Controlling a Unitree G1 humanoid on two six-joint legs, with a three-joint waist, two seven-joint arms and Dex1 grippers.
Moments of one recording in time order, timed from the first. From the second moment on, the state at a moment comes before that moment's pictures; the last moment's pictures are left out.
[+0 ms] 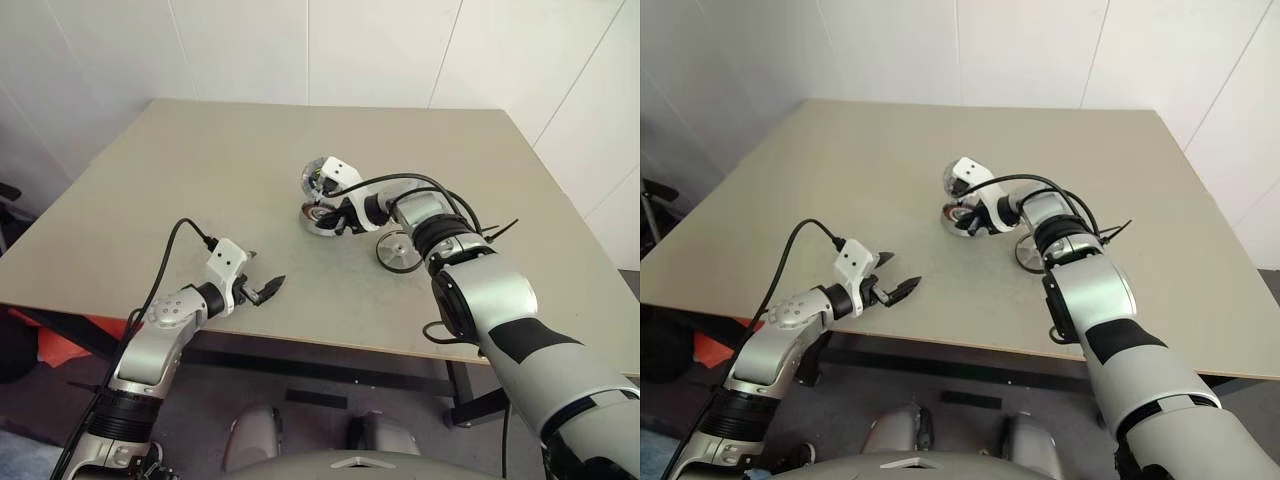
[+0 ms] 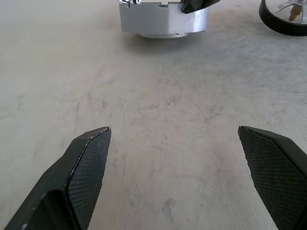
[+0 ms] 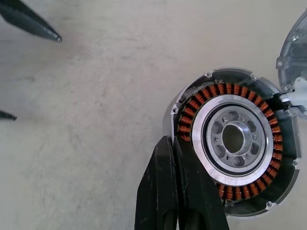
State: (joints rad) left arm -0.14 0.40 -0.07 -0.10 -0.20 0.37 -0.62; right arm -1.19 -0.21 0.15 1.23 -0.22 0.17 1.10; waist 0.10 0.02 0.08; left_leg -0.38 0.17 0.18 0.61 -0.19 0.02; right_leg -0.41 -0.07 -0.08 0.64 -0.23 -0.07
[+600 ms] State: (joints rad) left arm -0.17 0.40 -0.08 -0.05 -0.19 0.34 -0.65; right arm -0.87 -0.38 0.25 0.57 -0.17 0.45 1.29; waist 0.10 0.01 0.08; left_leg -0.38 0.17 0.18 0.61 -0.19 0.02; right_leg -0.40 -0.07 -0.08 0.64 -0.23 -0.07
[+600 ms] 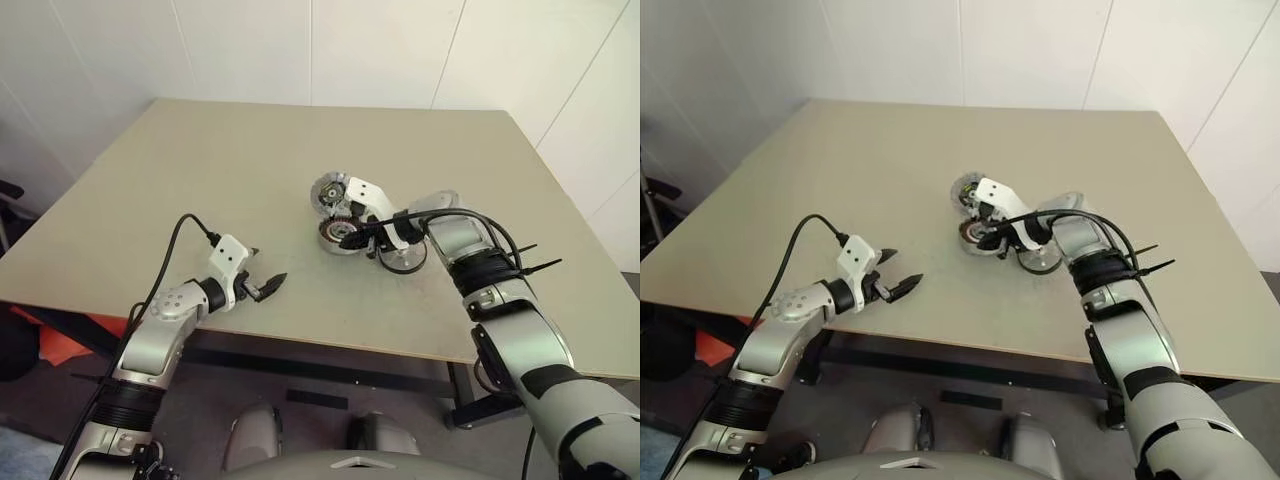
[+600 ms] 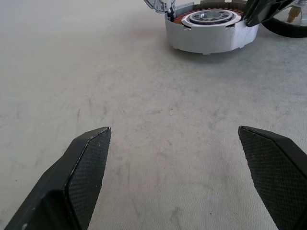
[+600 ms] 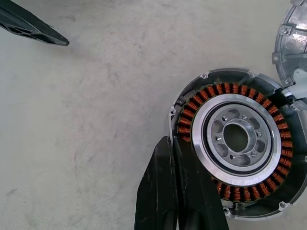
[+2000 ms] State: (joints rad) left arm -0.34 0.45 0.03 -0.05 -0.37 0.40 -0.76; right arm -0.88 -0.70 -0.11 1.04 0.03 0.20 0.69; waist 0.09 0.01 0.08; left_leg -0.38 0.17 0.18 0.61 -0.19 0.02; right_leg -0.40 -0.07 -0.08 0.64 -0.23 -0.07
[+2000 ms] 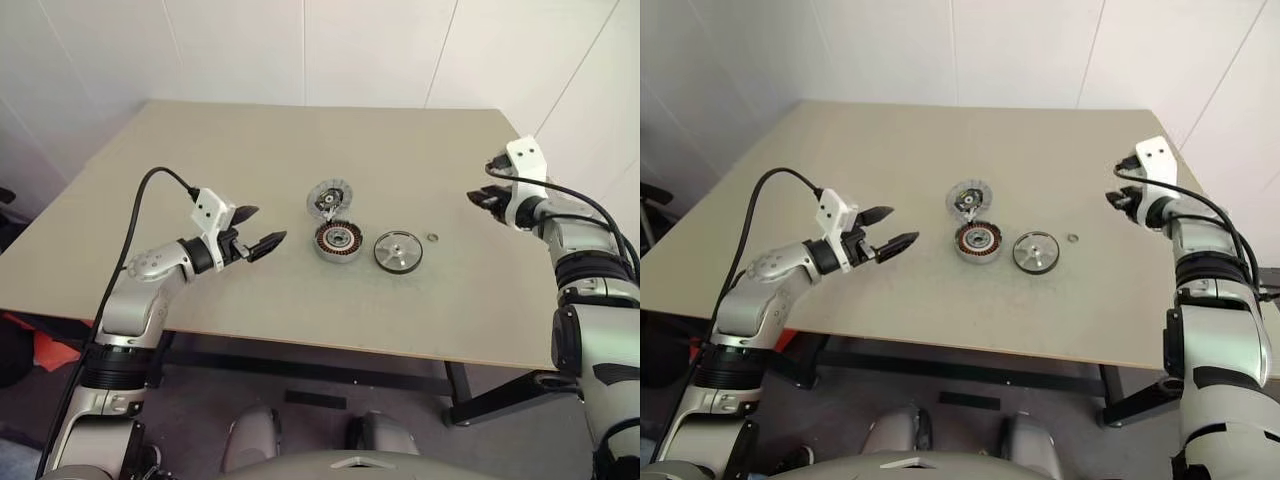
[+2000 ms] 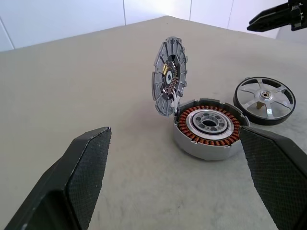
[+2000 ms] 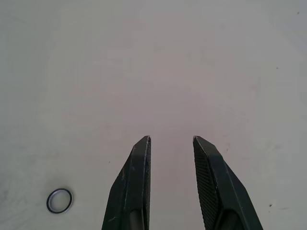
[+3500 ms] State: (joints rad) left arm -0.39 0.37 -0.01 0.09 -0.33 0.36 -0.79; right arm -0.63 -0.60 -0.08 0.90 0.08 0.10 0.82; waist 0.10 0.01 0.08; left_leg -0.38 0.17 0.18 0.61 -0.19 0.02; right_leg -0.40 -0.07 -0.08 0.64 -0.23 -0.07
